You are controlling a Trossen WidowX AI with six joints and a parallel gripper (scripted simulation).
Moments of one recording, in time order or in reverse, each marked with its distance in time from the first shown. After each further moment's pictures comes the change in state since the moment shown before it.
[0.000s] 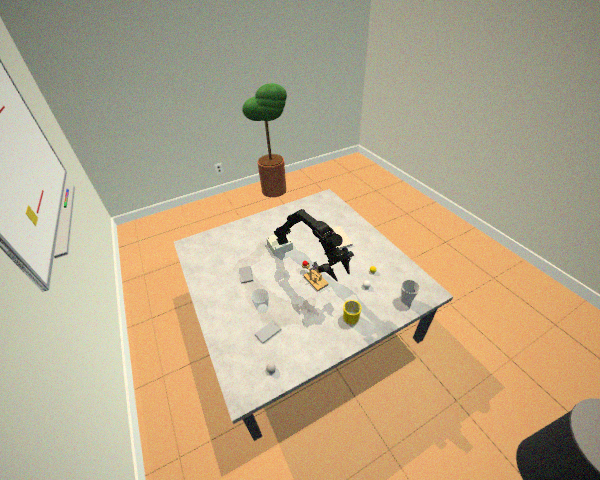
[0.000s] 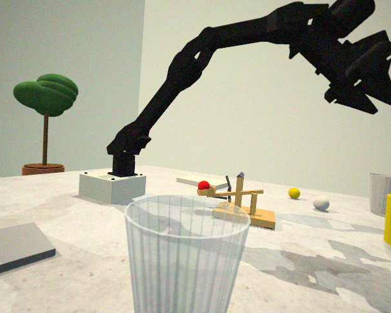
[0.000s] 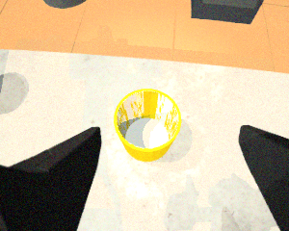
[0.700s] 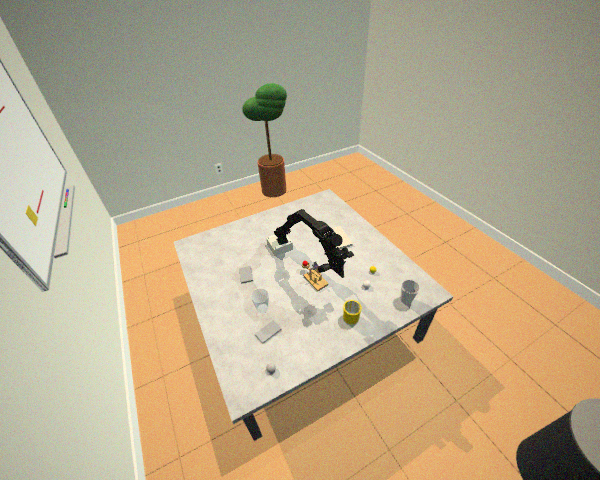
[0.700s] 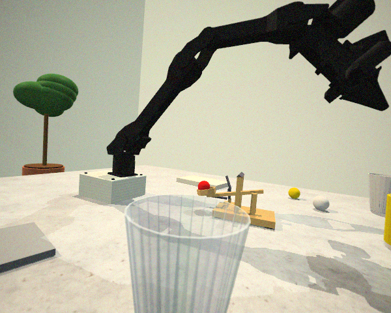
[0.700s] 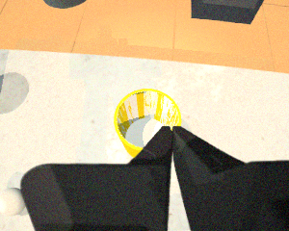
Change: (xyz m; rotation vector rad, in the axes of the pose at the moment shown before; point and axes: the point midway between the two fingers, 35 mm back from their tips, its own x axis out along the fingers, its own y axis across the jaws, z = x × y) arm 0.000 0.000 0.000 0.000 0.000 0.000
